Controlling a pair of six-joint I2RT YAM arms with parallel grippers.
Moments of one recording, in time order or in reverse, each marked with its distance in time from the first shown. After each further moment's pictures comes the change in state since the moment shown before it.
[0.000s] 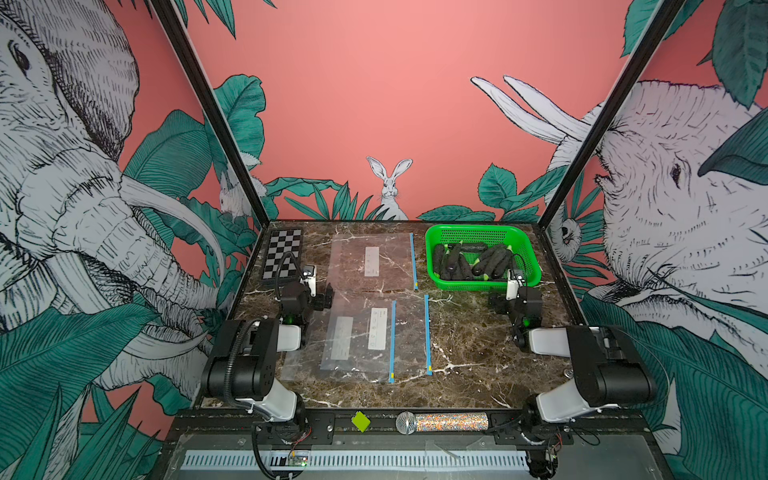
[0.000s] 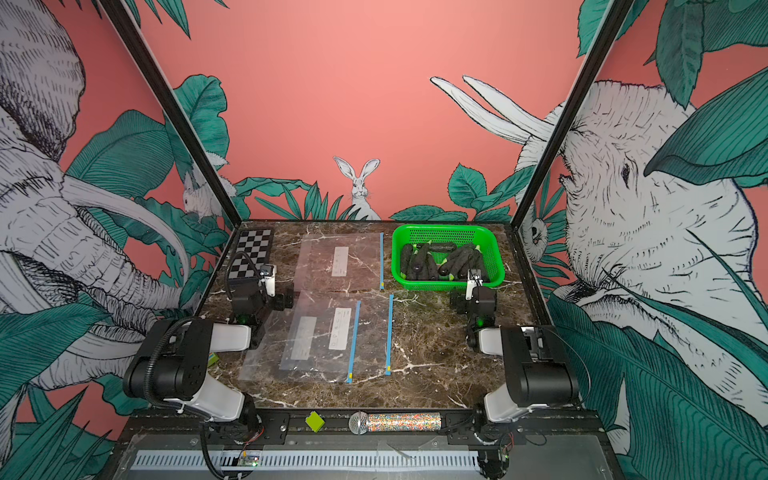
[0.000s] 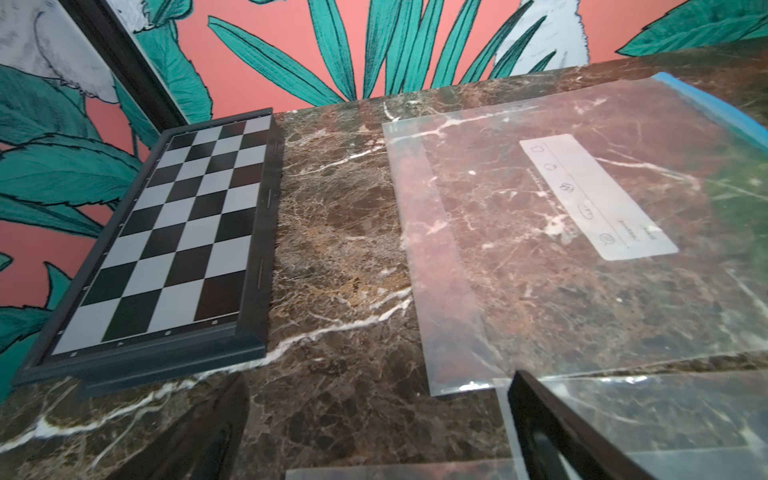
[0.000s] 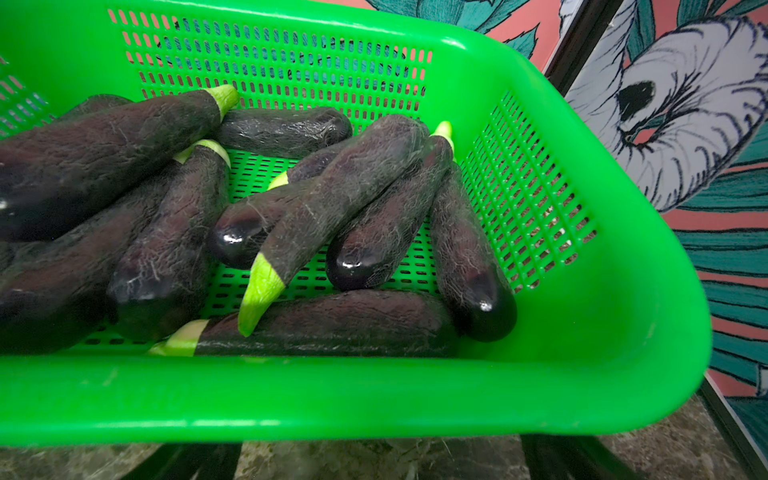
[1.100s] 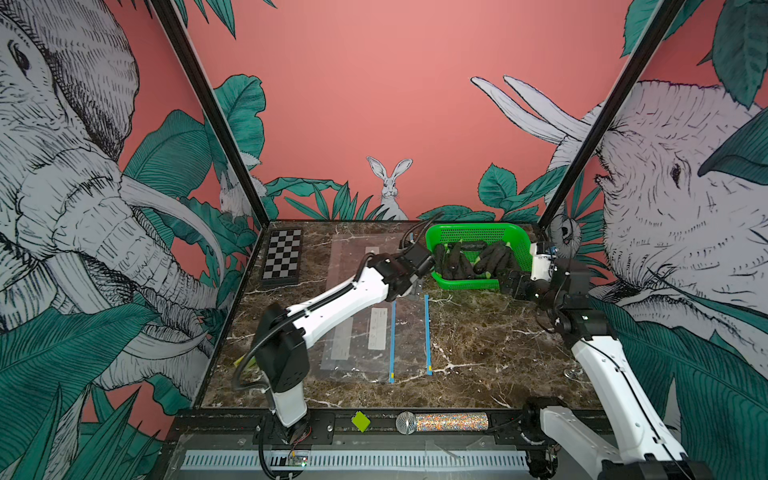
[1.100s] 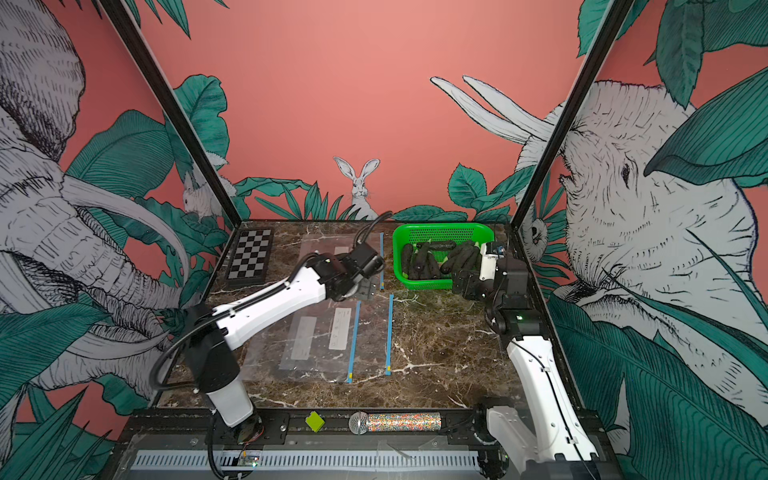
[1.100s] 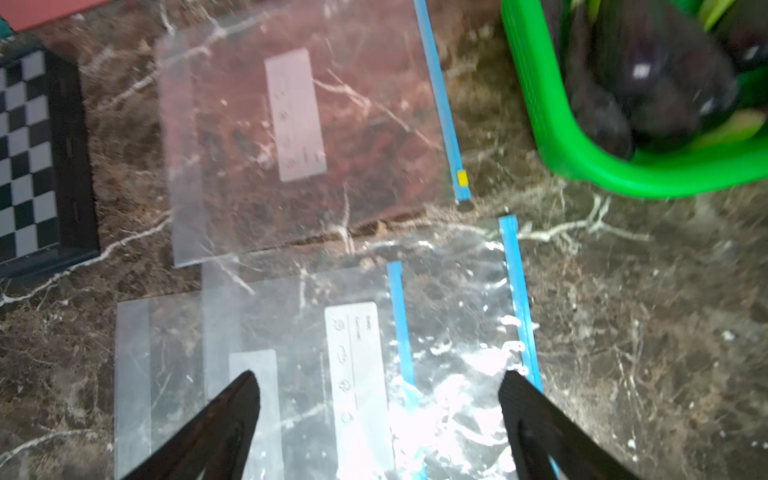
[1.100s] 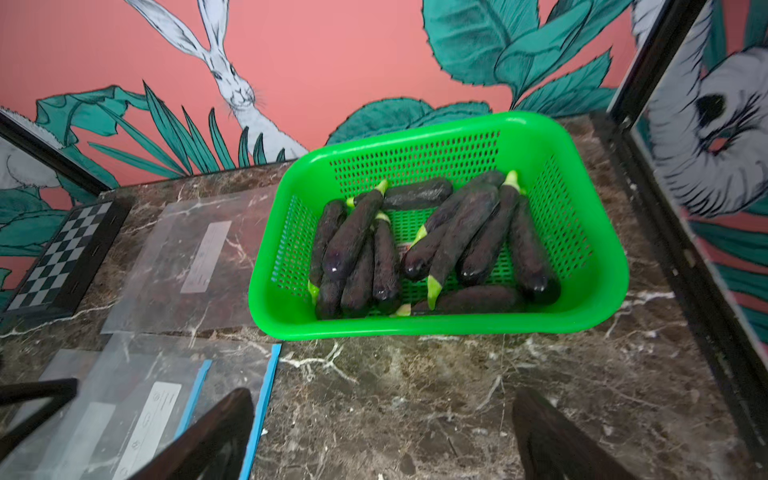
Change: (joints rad) left arm -0.888 0.271 1.258 -1.788 -0.460 -0.723; right arm -0.002 -0.547 0.505 -1.176 -0.317 0.253
